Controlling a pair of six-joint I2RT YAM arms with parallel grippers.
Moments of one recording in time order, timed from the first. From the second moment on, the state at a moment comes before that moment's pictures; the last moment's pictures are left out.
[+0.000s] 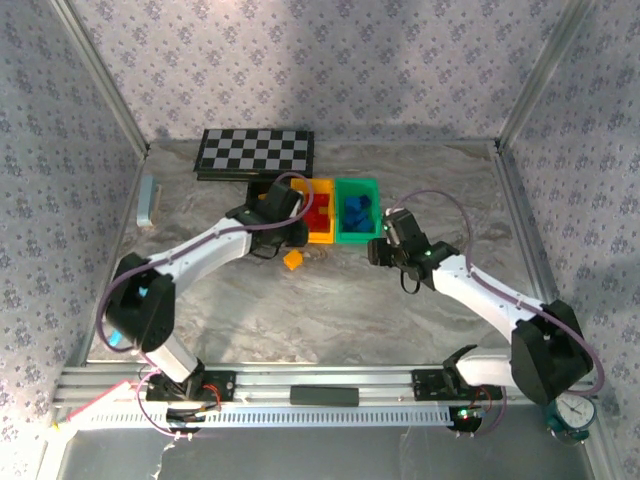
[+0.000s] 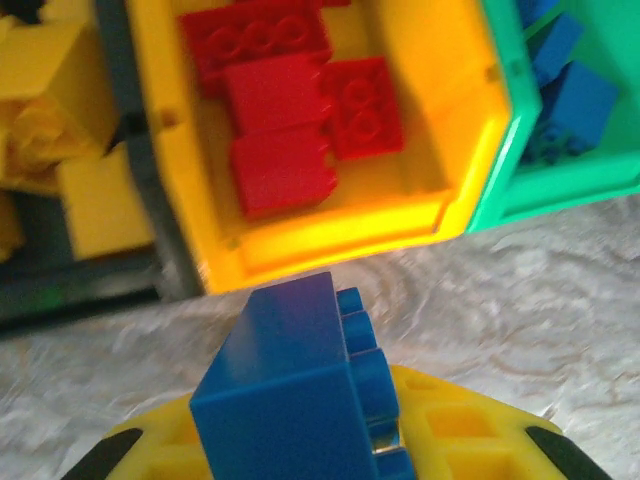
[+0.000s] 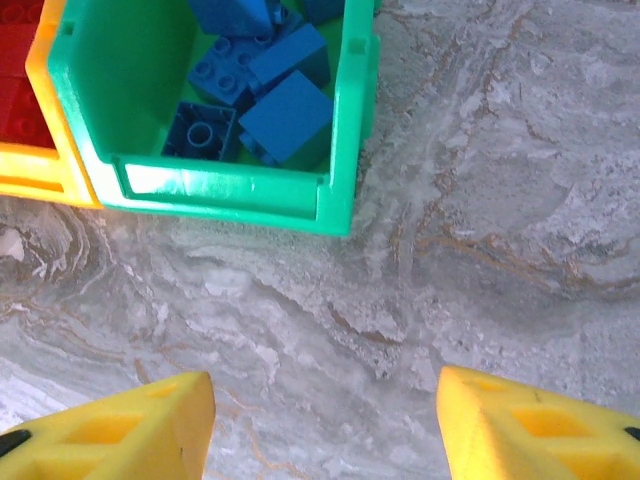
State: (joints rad) left arm -0.67 1.64 1.22 -0.53 -0.02 -0.46; right arm 0.55 1.27 0.79 -0.40 0.18 0.38
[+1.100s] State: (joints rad) left arm -0.72 2.39 2.29 -0.78 0.12 -0.43; right arm 0.51 0.97 0.54 -0.53 0.17 0.43
